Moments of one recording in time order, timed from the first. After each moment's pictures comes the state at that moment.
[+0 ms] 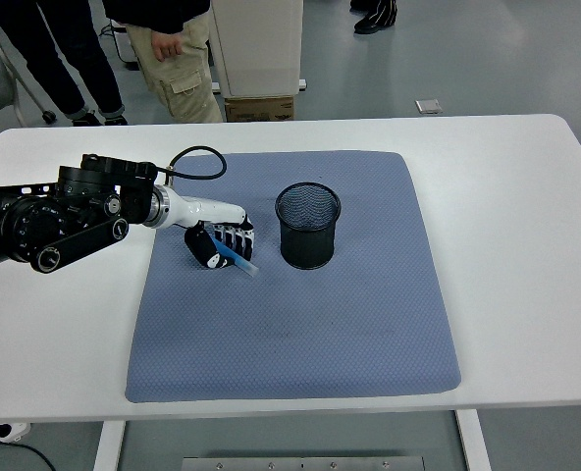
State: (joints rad) left arm -1.29 0.33 0.18 -0.85 1.15 -0.31 -0.21; right arm 0.04 0.00 0.15 0.15 -0.18 0.06 0.00
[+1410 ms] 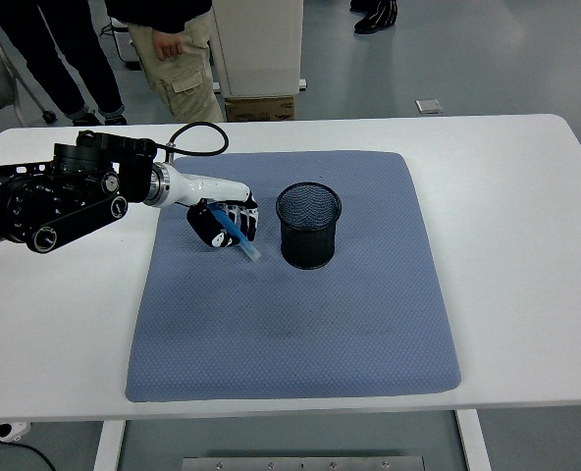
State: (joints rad) left arm -1.36 0.34 0.17 -0.85 1.12 -0.31 -0.22; right arm 0.04 0.00 0.15 0.15 -0.18 0.06 0.00
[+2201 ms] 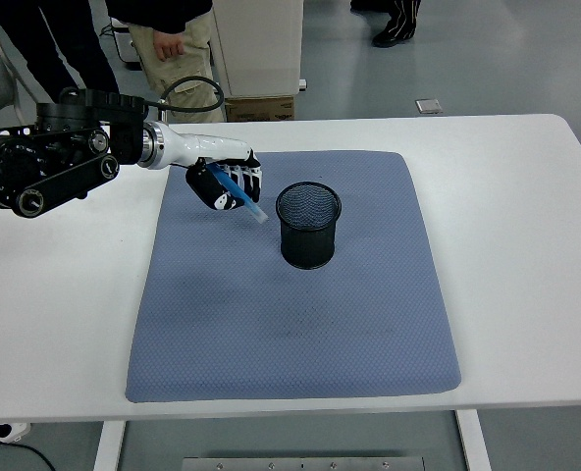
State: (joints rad) left arm -1.44 0.36 0.16 -0.85 1.04 -0.32 -0.22; right arm 0.04 0.00 0.15 0.15 -0.18 0.06 0.00
